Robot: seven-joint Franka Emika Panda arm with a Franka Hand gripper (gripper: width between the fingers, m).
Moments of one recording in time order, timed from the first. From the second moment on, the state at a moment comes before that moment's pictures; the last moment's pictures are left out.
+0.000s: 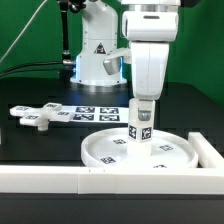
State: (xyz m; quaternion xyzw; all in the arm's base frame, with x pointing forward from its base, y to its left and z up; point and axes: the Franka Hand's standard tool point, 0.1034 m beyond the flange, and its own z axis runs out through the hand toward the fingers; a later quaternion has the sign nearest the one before) arm 0.561 0.041 0.078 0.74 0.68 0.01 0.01
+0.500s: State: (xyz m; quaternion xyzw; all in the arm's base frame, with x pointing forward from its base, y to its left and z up) arm 0.560 0.035 0.077 0.66 0.75 0.00 0.02
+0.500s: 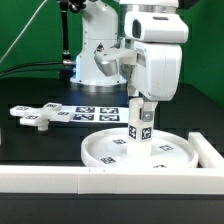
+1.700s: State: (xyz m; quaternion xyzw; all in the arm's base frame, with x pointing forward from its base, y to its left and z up) arm 0.556 0.032 0.076 0.88 0.48 0.00 0.01
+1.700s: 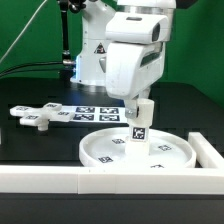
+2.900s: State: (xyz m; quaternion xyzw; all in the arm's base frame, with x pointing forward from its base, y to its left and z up) arm 0.555 0.038 0.074 1.00 -0.06 0.00 -0.04
